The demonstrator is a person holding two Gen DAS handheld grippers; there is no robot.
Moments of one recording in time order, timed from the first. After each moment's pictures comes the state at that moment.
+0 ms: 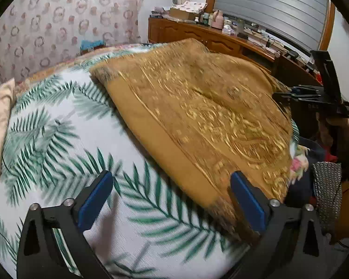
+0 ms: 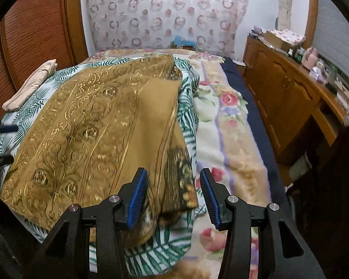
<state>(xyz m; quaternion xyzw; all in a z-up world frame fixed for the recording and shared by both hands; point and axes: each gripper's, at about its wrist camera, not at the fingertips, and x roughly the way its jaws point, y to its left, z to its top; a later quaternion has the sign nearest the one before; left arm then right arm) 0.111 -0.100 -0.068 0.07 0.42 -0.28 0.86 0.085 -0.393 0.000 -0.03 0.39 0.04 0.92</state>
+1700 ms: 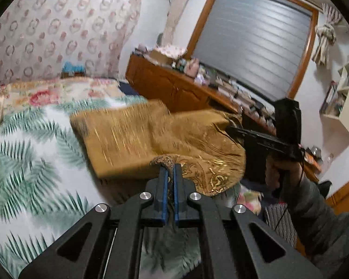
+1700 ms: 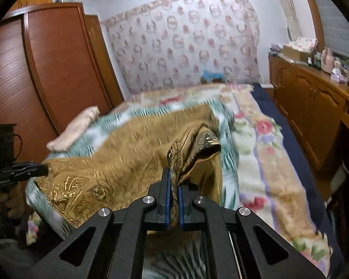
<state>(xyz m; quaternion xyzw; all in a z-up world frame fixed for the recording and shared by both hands) 0.110 -0.083 0.017 -0.07 0.31 -0.37 0.87 0.059 -0.396 0.045 0.06 0.26 0.14 0.95</state>
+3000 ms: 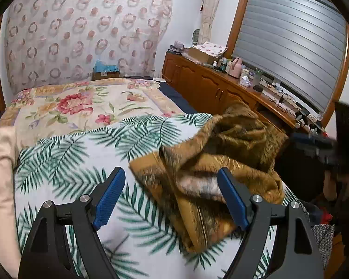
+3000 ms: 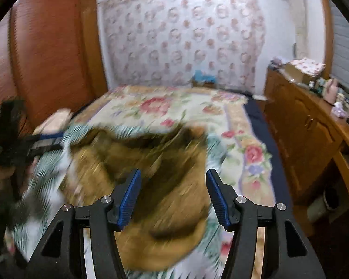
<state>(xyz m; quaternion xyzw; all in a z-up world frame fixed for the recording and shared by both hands) 0.267 -0.059 -0.012 -0.03 0.34 -0.27 0.90 0.177 -0.330 0.066 -0.04 0.33 0.11 0.94</state>
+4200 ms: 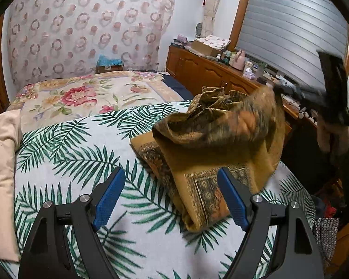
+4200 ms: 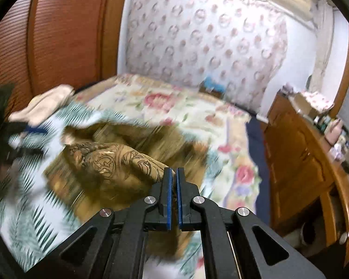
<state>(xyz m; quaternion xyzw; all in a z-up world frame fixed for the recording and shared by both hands) 0.252 -0.068 -0.029 -0.02 0.36 -0.25 0.90 0.243 -0.318 0.079 -0.15 0.28 0.10 0.94</state>
